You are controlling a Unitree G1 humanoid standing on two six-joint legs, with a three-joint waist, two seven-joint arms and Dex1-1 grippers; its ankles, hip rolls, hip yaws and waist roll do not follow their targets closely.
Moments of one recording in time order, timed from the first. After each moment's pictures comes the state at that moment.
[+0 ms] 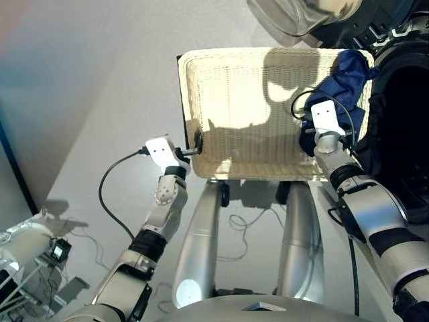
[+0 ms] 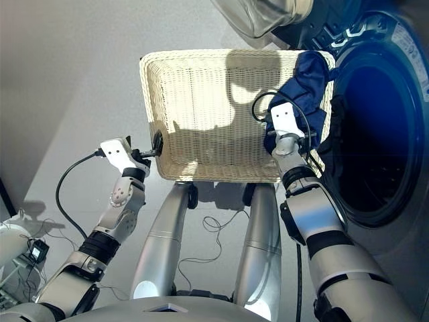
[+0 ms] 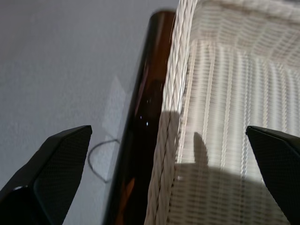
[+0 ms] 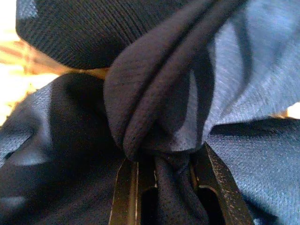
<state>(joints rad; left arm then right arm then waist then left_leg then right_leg) -0.33 0.24 -0.31 0.39 -0.62 -0.35 0.19 -0.95 -0.37 0.28 1.33 0.09 -0.11 -0.36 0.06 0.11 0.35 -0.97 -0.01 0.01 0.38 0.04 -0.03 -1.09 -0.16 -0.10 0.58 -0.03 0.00</state>
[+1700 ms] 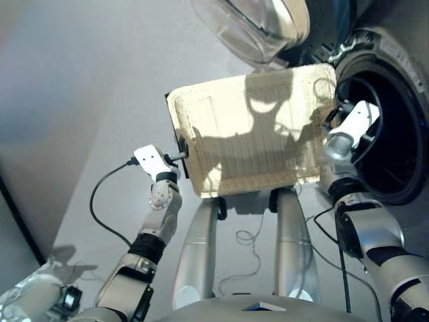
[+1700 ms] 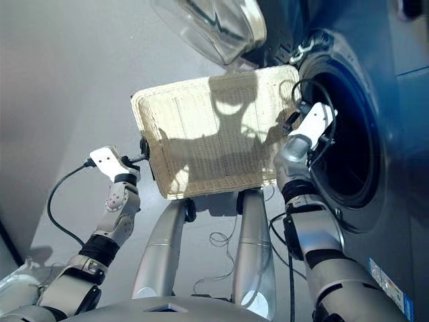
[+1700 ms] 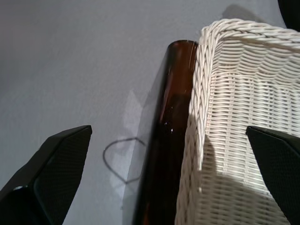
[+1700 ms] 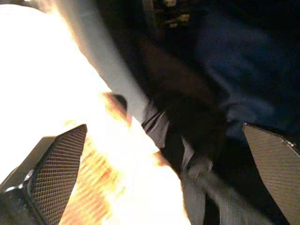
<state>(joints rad) -0.29 0.19 -0.23 0.61 -0.61 -0.40 0.24 -0.68 -0.26 0.09 1.06 0.44 -0.31 -0.50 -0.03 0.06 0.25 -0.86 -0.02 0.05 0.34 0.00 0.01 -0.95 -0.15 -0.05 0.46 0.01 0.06</state>
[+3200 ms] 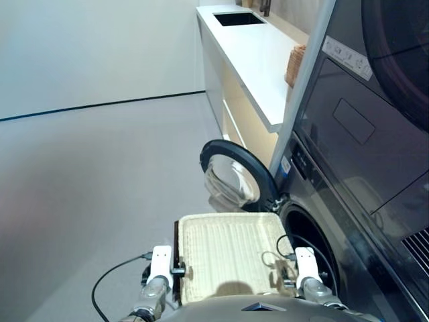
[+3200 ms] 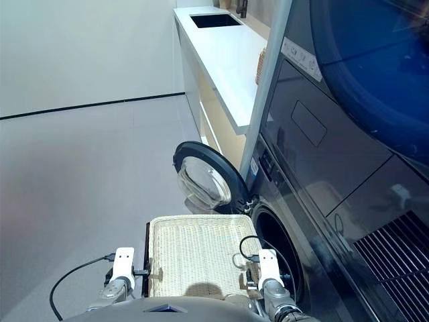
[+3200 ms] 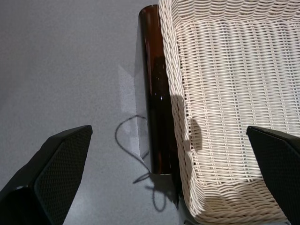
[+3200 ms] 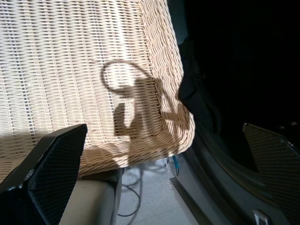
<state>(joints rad) 0.01 0.14 -0.18 1.18 -0.23 -0.24 0.01 -0.04 -0.17 0.20 1.24 0.21 -0.17 -0.06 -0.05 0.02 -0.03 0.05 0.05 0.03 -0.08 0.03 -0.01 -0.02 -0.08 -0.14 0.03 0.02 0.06</state>
